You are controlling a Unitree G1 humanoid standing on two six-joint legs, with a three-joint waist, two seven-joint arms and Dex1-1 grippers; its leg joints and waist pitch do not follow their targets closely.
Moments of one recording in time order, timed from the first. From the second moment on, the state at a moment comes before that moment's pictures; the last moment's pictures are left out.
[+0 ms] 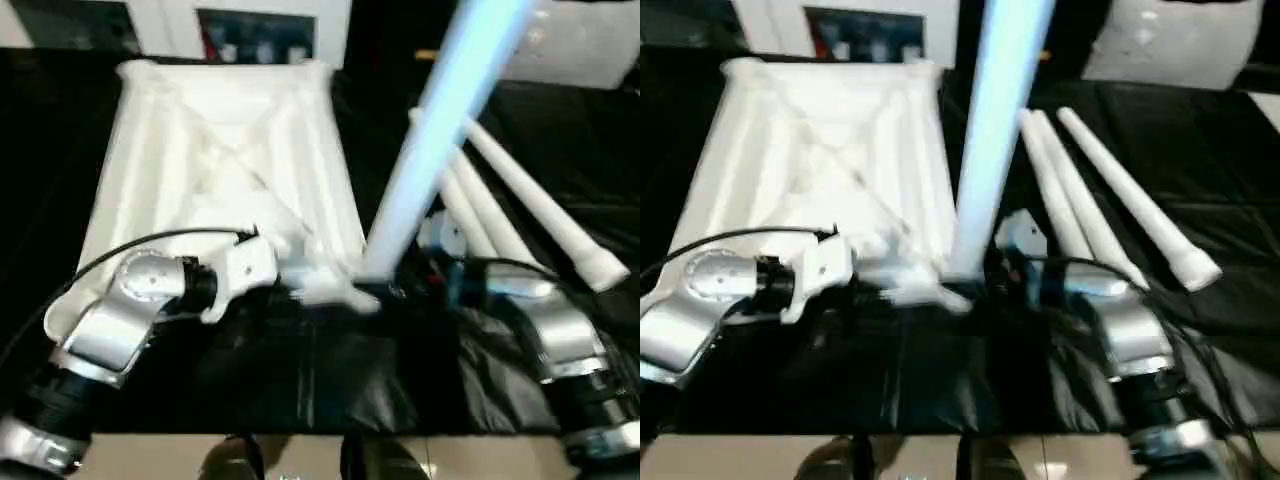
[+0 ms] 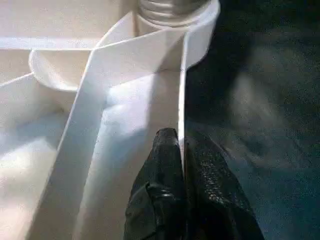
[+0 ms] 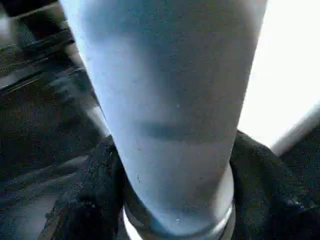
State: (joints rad) left arm -0.38 0.53 -0.25 -0.04 -0.02 0.42 -1.01; right arm -0.39 -0.29 0.11 0.21 0.22 0.25 0.90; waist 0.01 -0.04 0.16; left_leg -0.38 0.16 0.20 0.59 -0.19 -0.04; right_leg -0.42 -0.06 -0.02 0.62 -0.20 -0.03
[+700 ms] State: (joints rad) left arm -0.37 0.35 -0.24 -0.14 0.05 0.62 -0.71; right arm -0.39 -0.06 0.06 0.20 0.10 0.27 0.43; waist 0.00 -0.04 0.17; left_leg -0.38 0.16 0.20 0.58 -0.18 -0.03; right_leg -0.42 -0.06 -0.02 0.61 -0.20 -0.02
